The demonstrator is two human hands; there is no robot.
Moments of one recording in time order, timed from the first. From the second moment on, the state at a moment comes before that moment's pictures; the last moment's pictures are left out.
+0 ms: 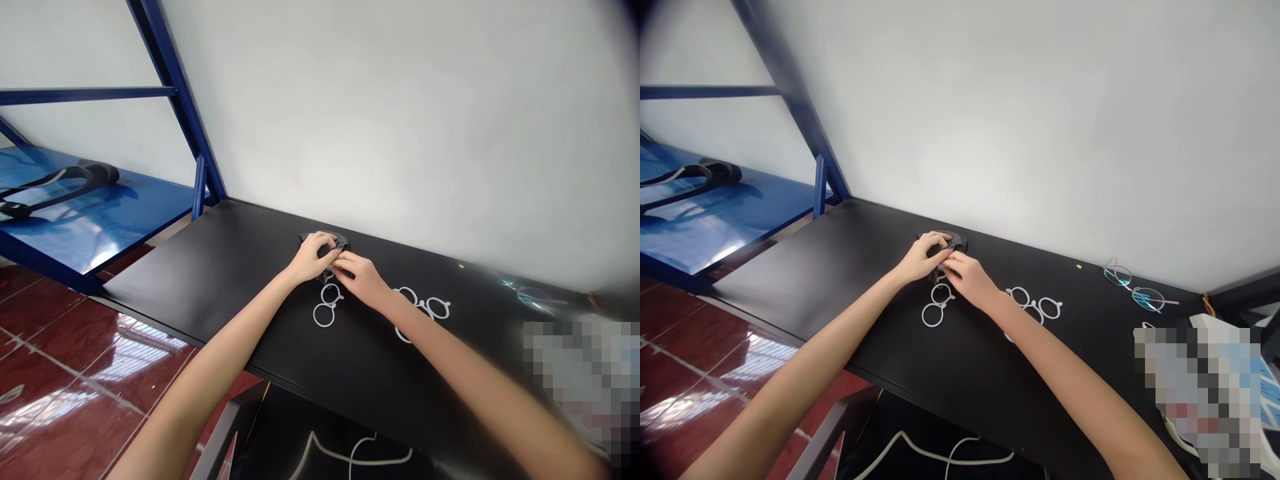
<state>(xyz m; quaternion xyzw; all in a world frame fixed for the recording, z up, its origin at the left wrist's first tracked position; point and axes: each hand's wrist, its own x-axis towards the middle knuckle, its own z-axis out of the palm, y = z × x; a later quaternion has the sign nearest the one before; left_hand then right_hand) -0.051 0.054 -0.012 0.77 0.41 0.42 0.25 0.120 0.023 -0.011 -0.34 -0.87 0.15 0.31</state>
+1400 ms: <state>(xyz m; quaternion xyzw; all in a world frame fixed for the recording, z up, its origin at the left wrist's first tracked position) -0.052 0.055 -0.009 0.77 0.42 0.42 0.24 0.107 0.036 -0.013 -0.53 -0.64 0.35 0.42</state>
